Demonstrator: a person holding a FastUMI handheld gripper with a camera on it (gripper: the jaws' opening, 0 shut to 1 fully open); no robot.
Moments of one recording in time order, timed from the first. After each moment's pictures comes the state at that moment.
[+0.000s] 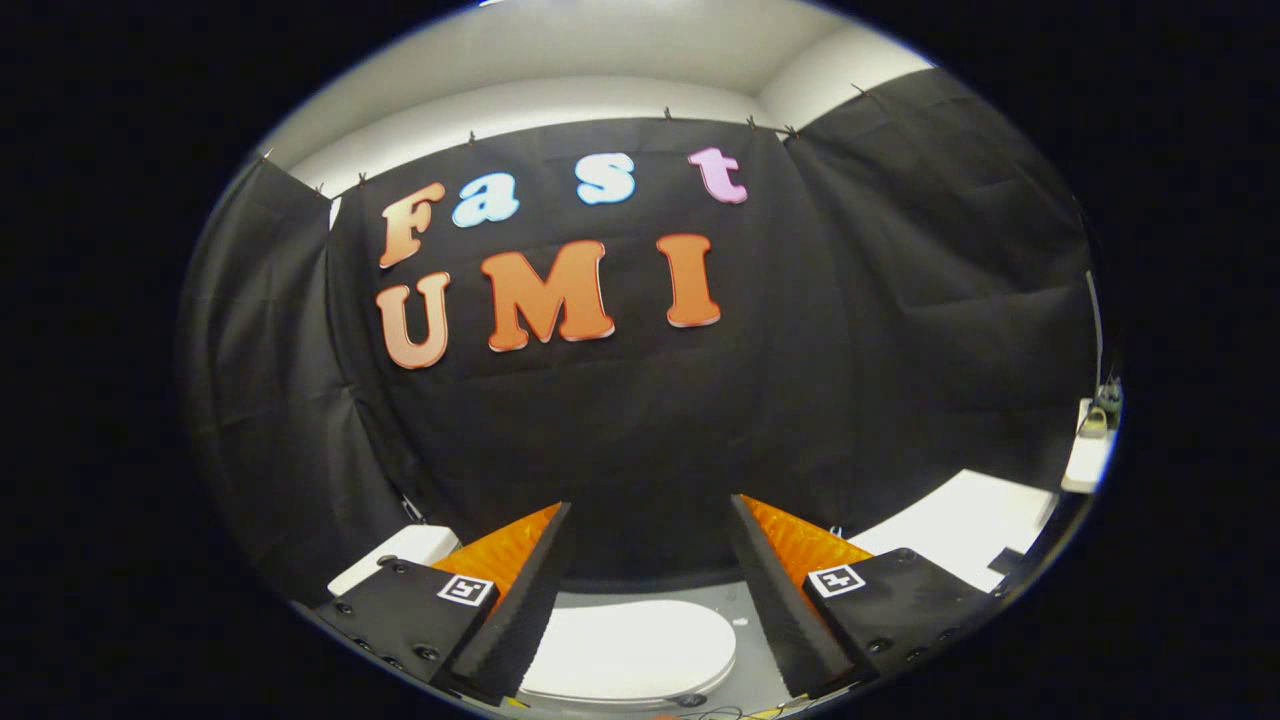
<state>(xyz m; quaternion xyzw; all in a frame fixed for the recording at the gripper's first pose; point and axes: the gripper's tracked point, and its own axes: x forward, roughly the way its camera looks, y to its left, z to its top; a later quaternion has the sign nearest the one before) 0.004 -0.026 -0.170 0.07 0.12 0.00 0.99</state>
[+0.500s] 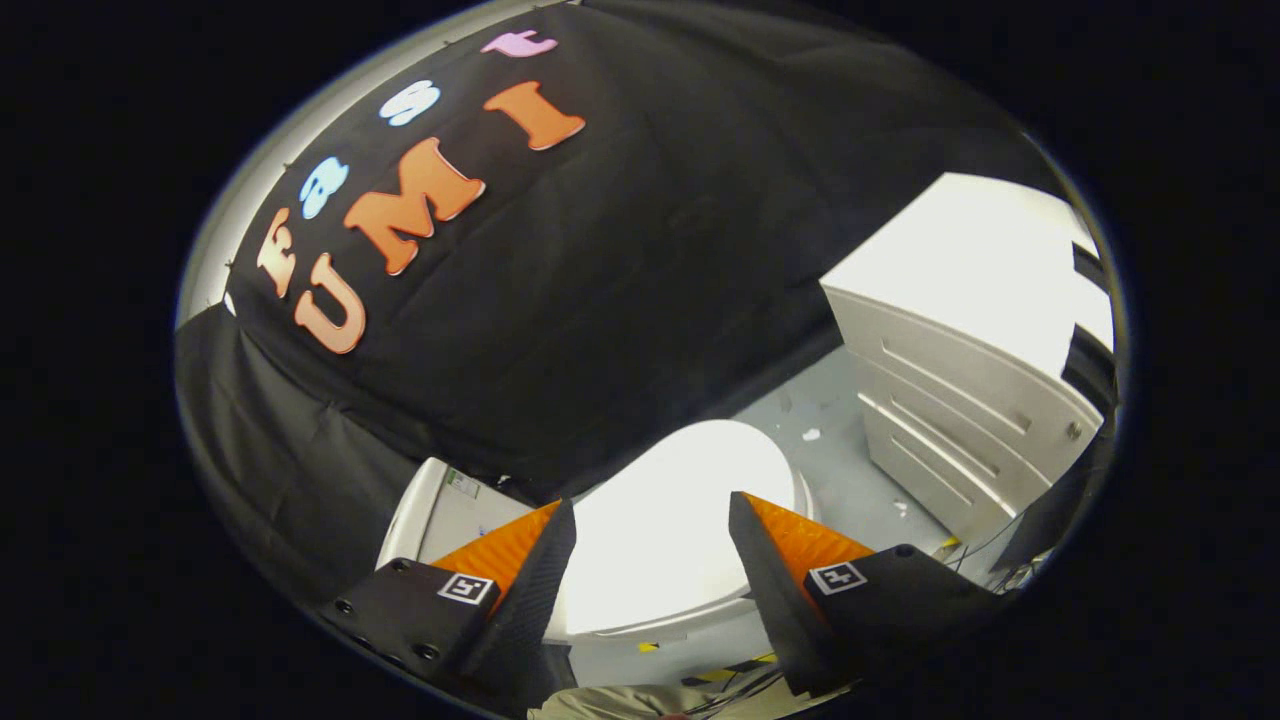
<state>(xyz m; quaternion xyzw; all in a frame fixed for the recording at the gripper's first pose) -0.006 -0.071 -0.429 0.30 0.32 -0.01 0.90</state>
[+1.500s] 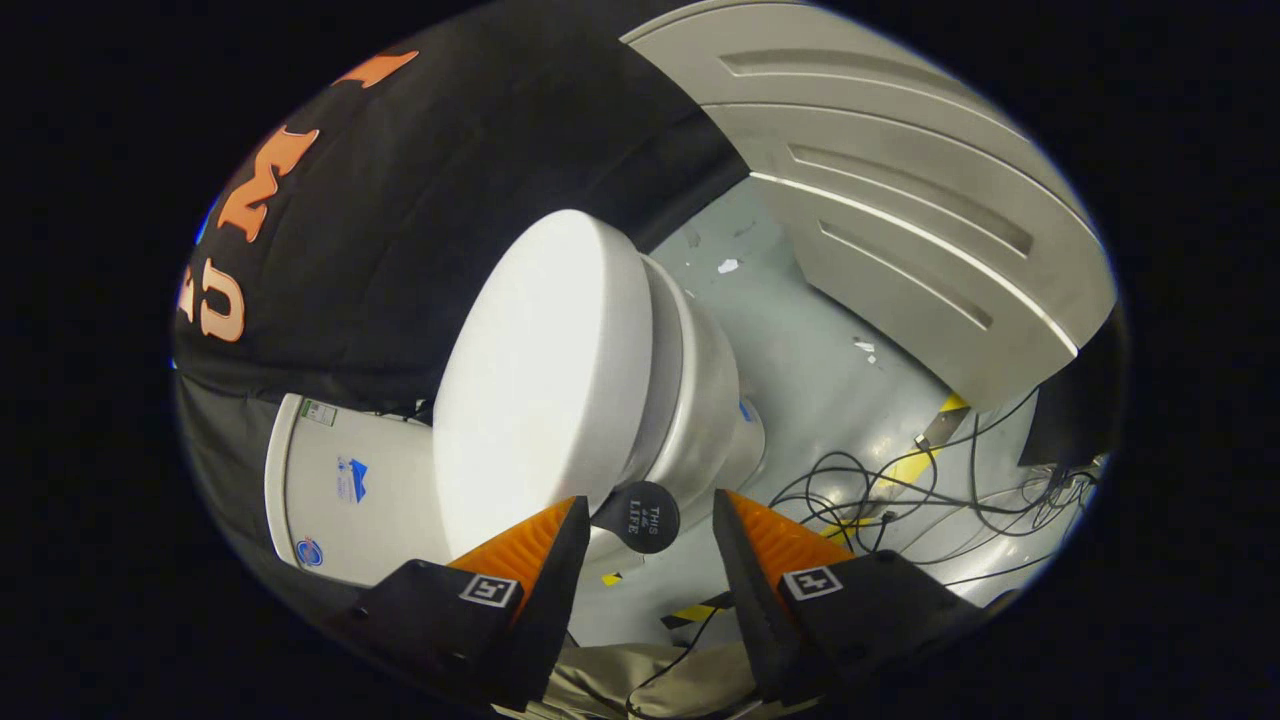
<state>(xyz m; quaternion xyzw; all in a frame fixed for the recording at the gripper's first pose) -0.070 -0.070 -0.681 0.36 0.51 -0.05 0.78</state>
